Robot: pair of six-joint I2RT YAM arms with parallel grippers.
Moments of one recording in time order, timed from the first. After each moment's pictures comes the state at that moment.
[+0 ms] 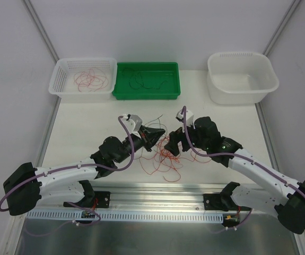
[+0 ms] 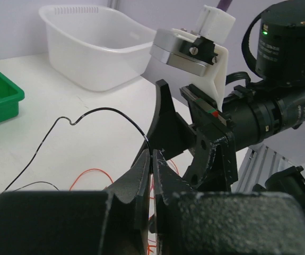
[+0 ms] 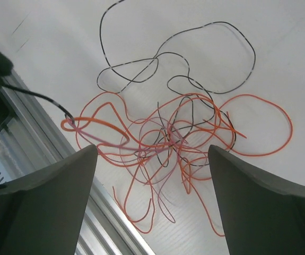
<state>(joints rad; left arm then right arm) -1.01 1.06 0.49 0.76 -0.11 -0.29 0.76 1.00 0.74 -0.27 -0.18 0.18</state>
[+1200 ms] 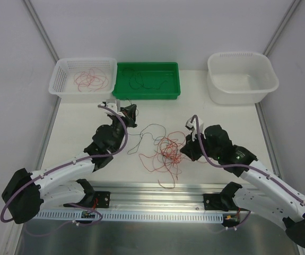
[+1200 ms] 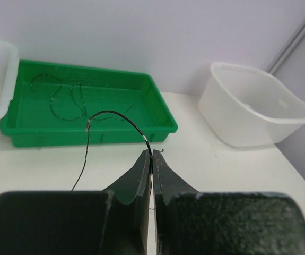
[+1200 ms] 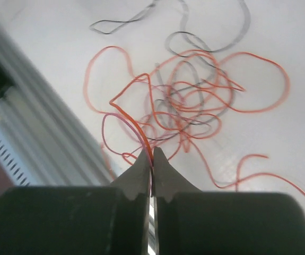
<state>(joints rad) -0.82 1.05 0.55 0.69 -0.53 -0.22 0.77 0.81 0.71 -0.48 -0.22 0.15</state>
